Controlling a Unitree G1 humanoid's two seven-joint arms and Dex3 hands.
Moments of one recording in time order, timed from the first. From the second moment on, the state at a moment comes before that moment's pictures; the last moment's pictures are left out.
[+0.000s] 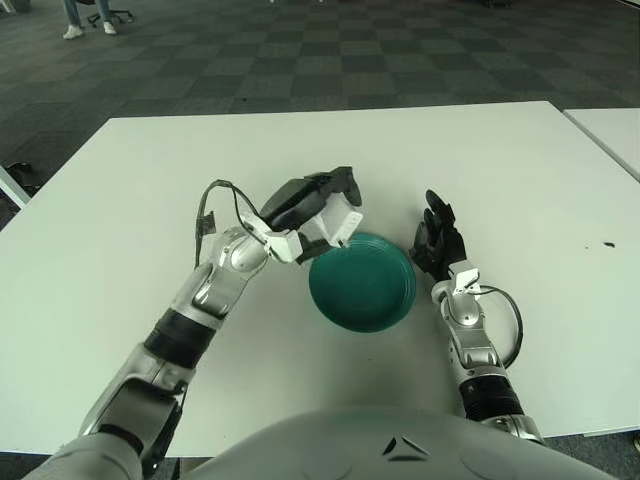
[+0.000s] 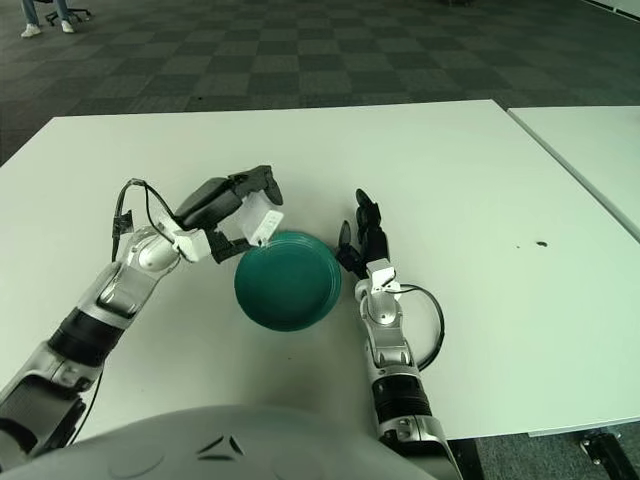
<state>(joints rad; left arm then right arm) -0.25 0.37 -0.35 -0.13 0.35 -0.28 -0.26 0.01 0.02 0.03 0.30 -0.07 -0.24 -0.12</state>
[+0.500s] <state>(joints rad) -0.24 0.37 -0.36 -0.15 0.31 -0.30 -0.37 0.02 0.01 0.03 0.30 -0.10 -0.26 -0.13</state>
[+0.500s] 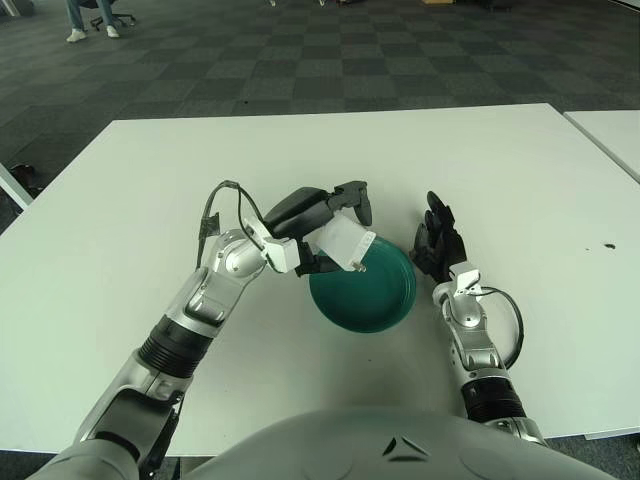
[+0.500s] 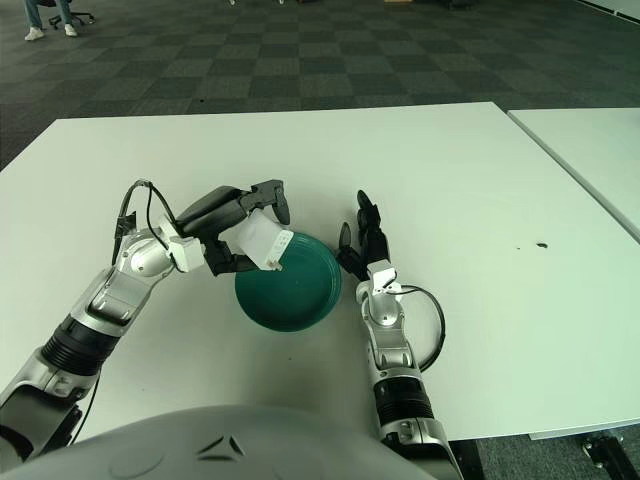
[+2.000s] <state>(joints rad) -0.29 0.31 -0.49 0.04 0.61 -0.37 -0.36 0.17 -0.03 0.10 0.04 -0.24 -0.06 -0.11</state>
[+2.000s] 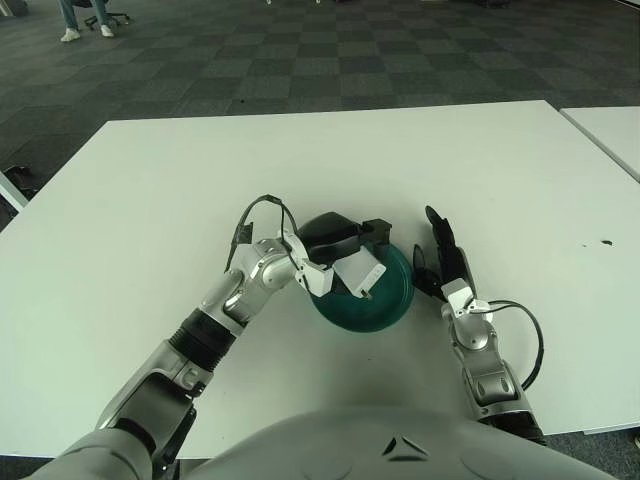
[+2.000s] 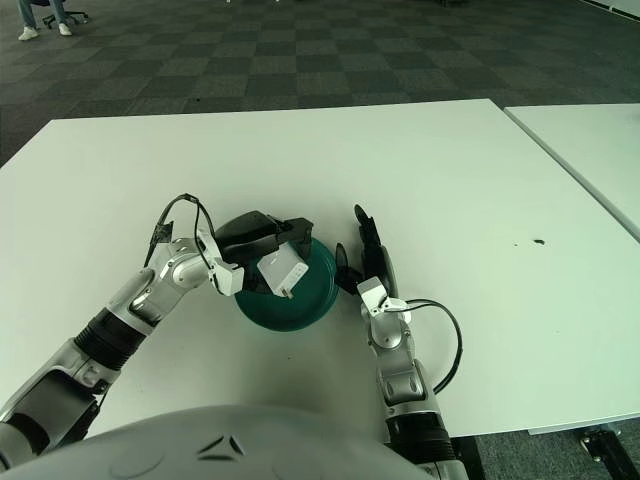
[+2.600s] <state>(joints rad) -0.29 0.33 -0.51 0.04 0.78 -0.31 -0.31 0.07 0.02 0.03 0.28 -0.08 -0.31 -0.08</state>
